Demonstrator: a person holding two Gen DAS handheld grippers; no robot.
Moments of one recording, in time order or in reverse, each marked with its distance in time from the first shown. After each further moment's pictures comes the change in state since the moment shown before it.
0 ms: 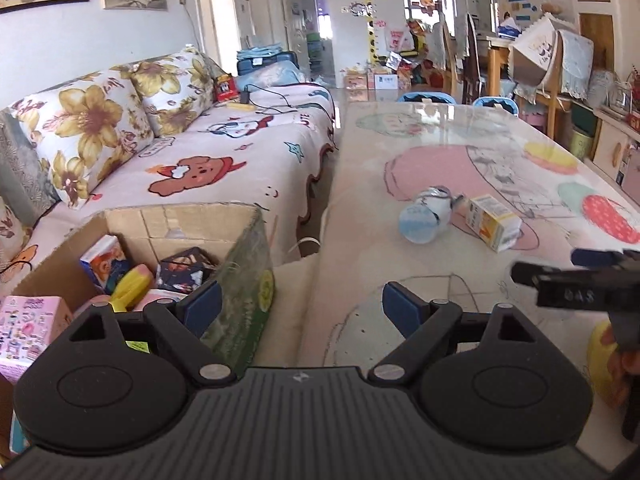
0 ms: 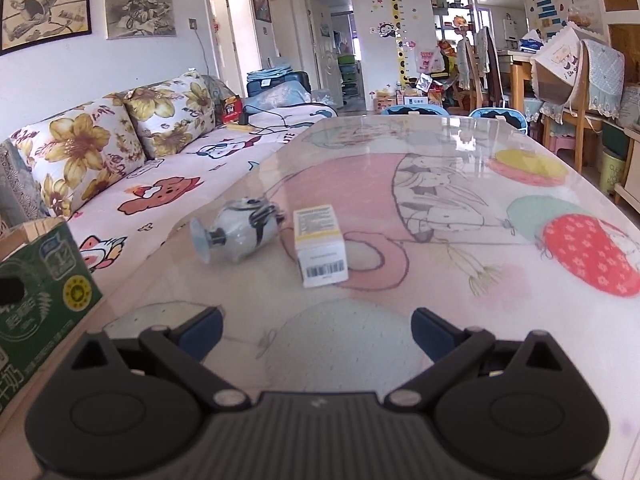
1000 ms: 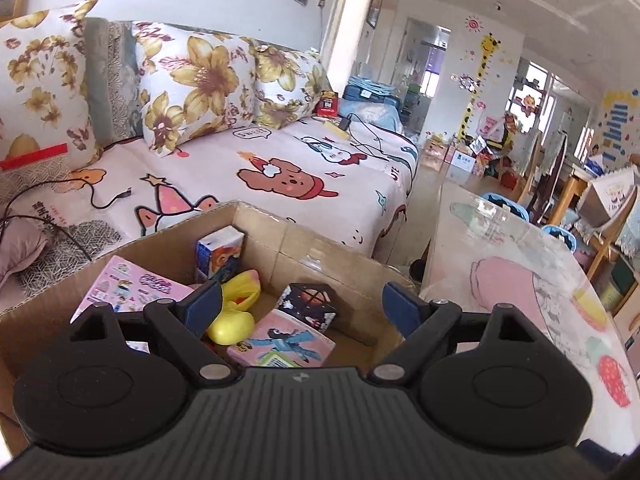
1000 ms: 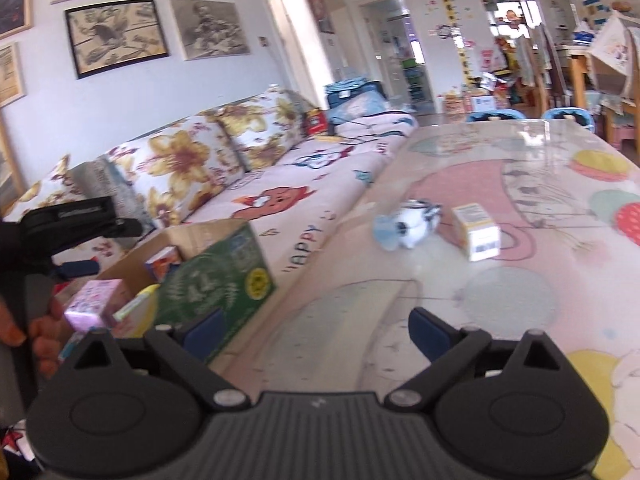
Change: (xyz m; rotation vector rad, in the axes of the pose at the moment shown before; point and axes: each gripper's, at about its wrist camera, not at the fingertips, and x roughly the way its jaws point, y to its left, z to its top) left arm -0.035 0.055 0.006 -0.438 -0.082 0.095; right arm -0.089 0.081 -0.018 0.065 -0.025 0.202
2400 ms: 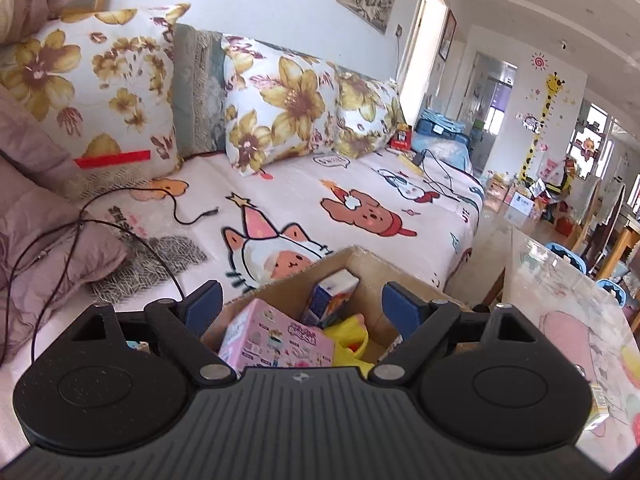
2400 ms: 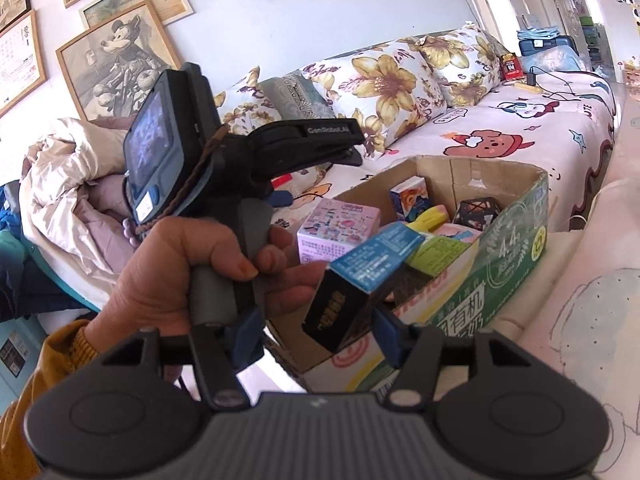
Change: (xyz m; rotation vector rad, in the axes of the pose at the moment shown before) left arm -0.015 0.055 0.009 -0.140 -0.077 0.191; right arm 0.012 0.158 -0.009 -0.191 0.228 0.570
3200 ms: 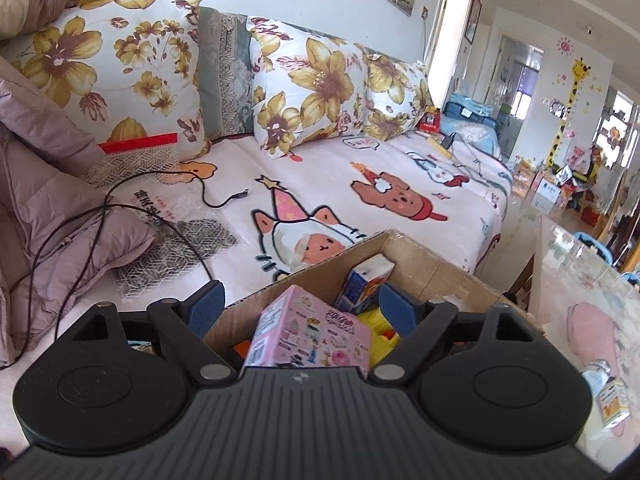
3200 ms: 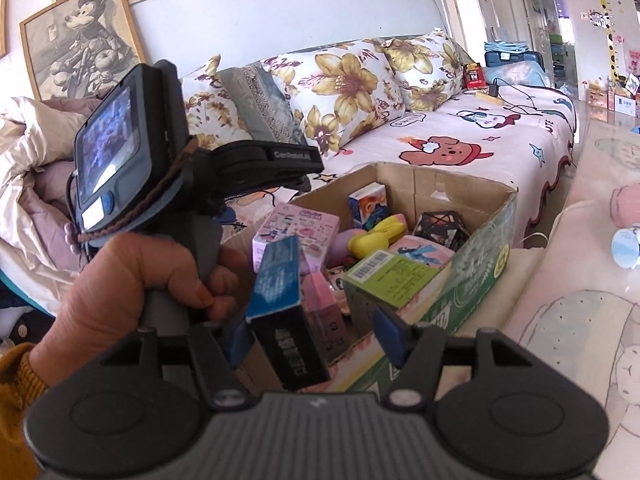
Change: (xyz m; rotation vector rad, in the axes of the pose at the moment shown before) left arm 0.008 0.003 -0.001 -0.015 0.060 0.071; right arm 0.016 0.009 0.012 -0.028 0.023 -0.178
